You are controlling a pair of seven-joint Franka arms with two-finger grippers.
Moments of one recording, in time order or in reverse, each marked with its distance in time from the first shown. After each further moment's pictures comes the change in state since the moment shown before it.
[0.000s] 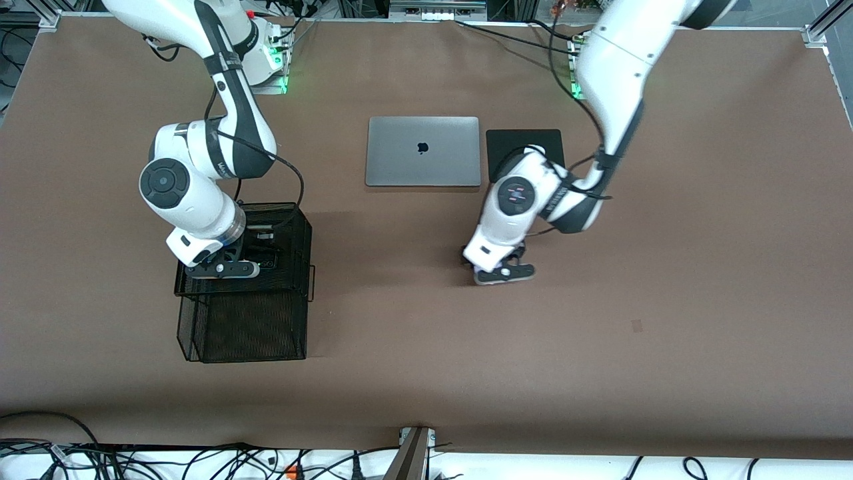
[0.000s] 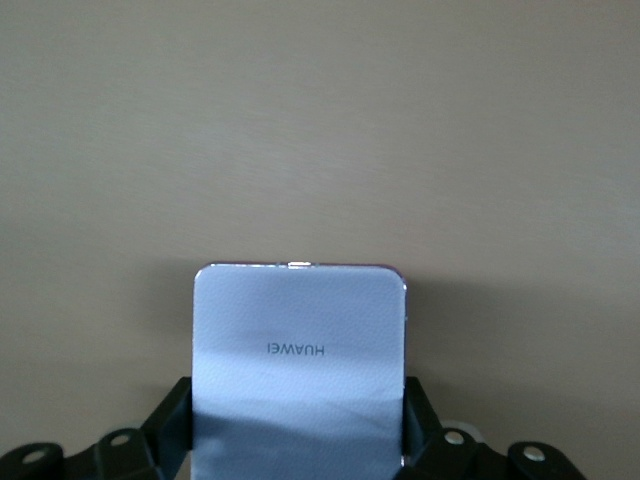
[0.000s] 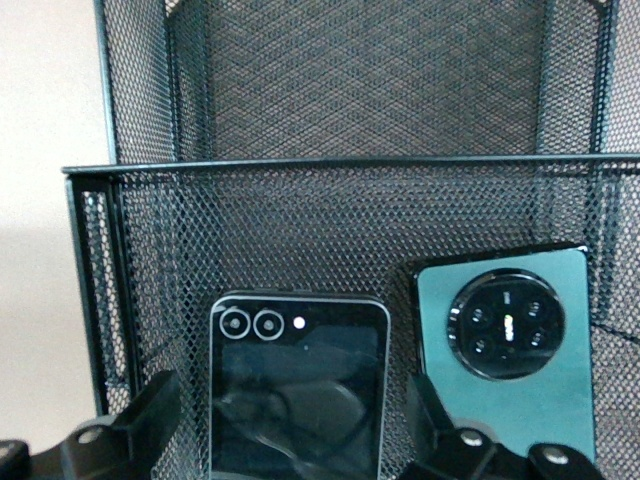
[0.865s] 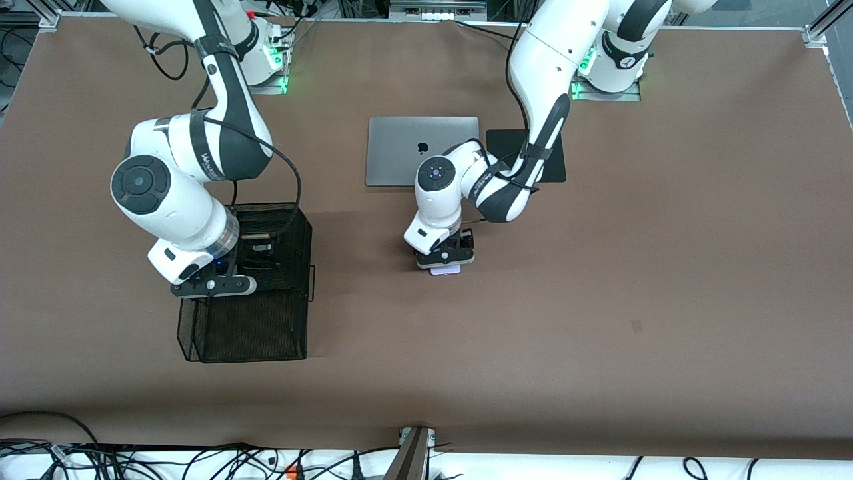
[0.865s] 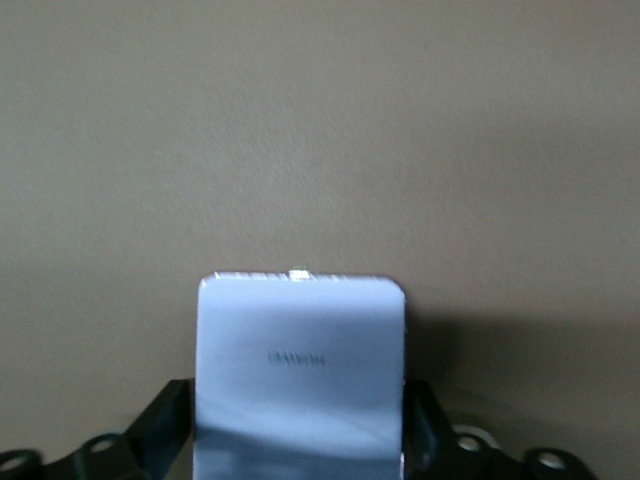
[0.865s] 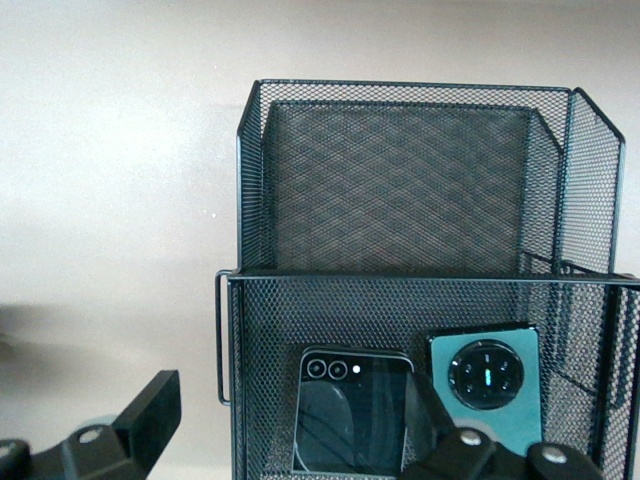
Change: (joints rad) left arm -0.246 0.155 0.142 0.201 0.000 -0.034 -0.119; right arm -0.010 0.078 0.000 0.325 0.007 -0.222 -0.003
